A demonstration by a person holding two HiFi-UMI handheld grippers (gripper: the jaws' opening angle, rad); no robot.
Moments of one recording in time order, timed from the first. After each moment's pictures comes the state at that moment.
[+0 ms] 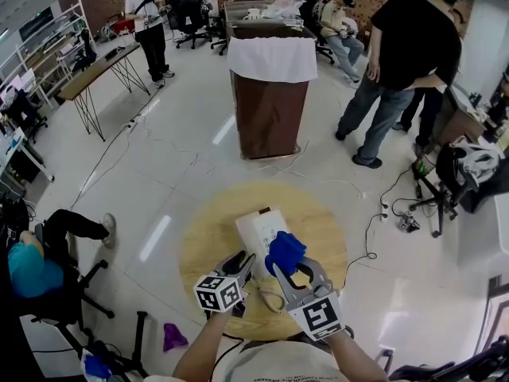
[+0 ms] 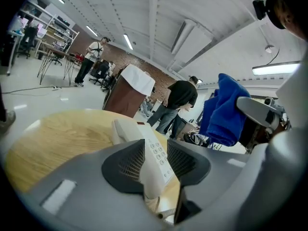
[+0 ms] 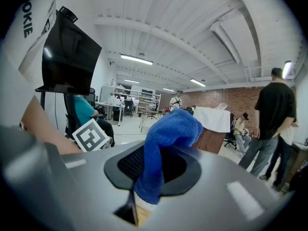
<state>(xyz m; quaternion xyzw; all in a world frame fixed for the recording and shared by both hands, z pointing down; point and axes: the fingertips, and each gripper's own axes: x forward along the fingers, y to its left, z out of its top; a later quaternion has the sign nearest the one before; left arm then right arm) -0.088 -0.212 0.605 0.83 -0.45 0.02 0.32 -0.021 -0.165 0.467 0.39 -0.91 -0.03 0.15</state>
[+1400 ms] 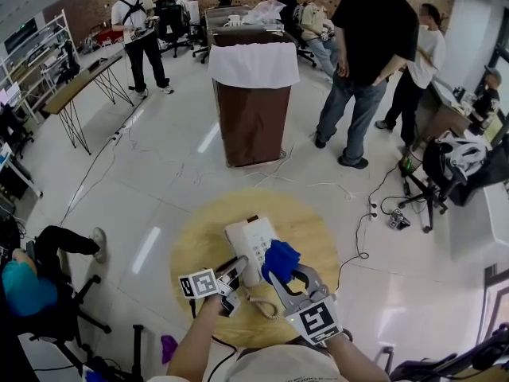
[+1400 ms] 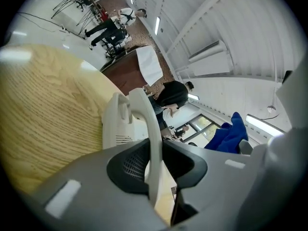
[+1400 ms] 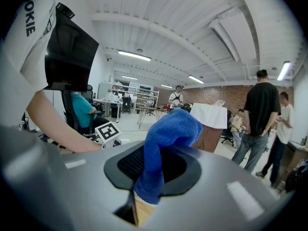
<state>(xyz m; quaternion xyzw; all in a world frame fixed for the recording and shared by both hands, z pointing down) -0.076 -0.236 0.634 0.79 -0.31 -0.10 0.51 -0.008 -0.167 0.478 0.40 -0.90 -0.01 0.17</state>
